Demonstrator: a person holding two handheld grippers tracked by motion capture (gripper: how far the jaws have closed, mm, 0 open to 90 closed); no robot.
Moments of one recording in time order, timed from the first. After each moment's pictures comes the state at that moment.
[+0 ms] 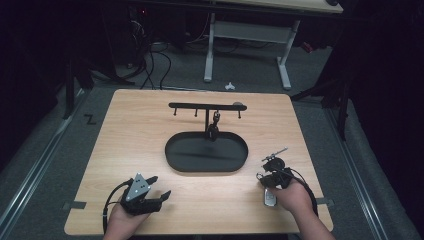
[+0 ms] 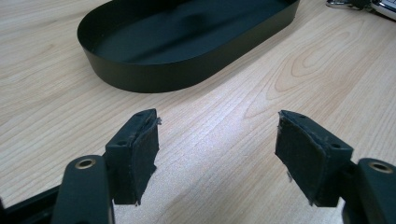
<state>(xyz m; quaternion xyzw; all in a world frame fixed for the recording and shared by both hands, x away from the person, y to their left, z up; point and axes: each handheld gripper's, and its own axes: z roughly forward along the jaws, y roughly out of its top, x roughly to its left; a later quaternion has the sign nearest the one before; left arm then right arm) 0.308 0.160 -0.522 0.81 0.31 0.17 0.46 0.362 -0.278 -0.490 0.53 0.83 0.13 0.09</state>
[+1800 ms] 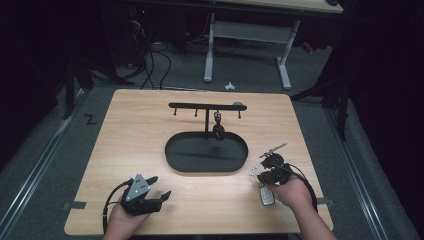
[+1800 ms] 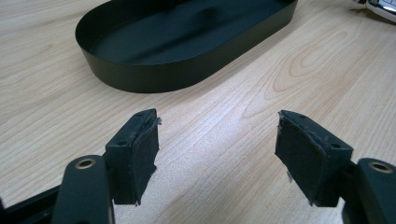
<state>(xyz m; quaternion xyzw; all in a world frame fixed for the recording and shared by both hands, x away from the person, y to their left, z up) 0.307 0.159 -0.522 0.81 0.31 0.17 0.46 0.364 -0.270 -0.468 0.51 0.84 0.15 0.08</state>
